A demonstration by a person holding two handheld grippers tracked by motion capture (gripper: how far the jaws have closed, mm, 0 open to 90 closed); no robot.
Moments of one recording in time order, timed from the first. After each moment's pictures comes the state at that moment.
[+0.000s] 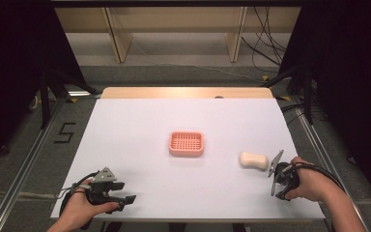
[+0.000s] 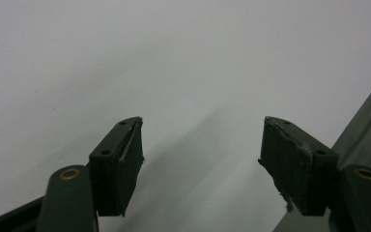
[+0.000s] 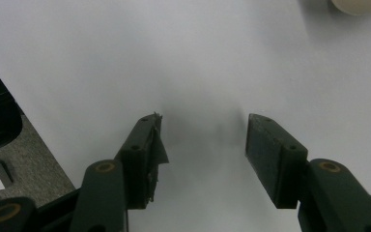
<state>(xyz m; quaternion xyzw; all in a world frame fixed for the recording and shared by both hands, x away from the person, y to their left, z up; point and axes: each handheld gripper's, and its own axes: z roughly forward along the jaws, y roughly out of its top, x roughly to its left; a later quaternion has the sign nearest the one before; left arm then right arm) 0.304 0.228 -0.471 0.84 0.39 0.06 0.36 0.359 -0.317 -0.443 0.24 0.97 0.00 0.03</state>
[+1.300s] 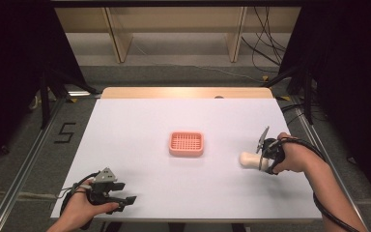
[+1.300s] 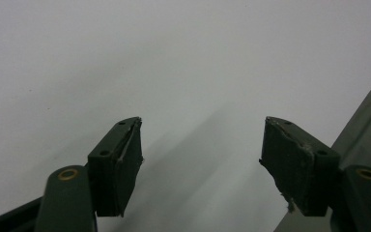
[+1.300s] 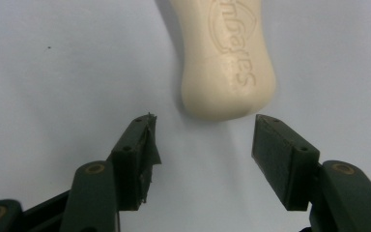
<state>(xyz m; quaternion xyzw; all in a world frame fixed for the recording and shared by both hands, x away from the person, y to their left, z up) 0.303 0.227 -0.474 0.84 0.40 0.05 0.37 0.427 -0.292 -0.425 0.20 0.98 0.00 0.07</state>
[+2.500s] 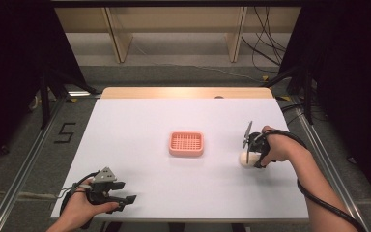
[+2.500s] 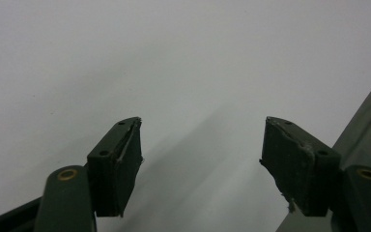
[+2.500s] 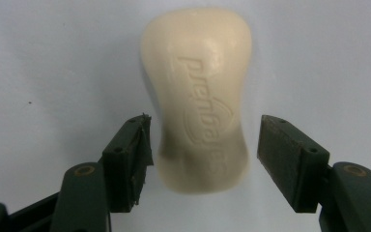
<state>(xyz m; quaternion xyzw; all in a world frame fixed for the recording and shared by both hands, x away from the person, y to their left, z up) 0.304 0.227 -0.472 0.84 0.39 0.06 0.37 0.457 -0.258 -0.433 0.16 0.99 -0.02 0.05</state>
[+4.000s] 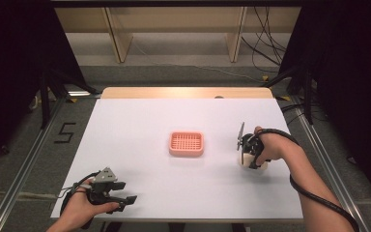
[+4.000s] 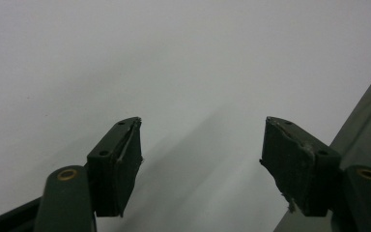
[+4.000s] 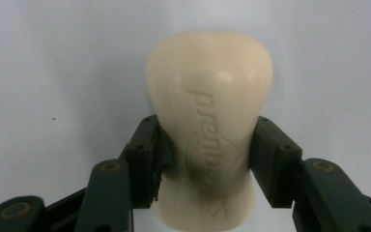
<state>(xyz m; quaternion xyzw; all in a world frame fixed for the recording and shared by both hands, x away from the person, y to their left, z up) 0.304 0.227 -0.472 0.85 0.38 0.06 0.37 0.459 -0.240 -0.437 0.15 0.99 -0.04 0.01</state>
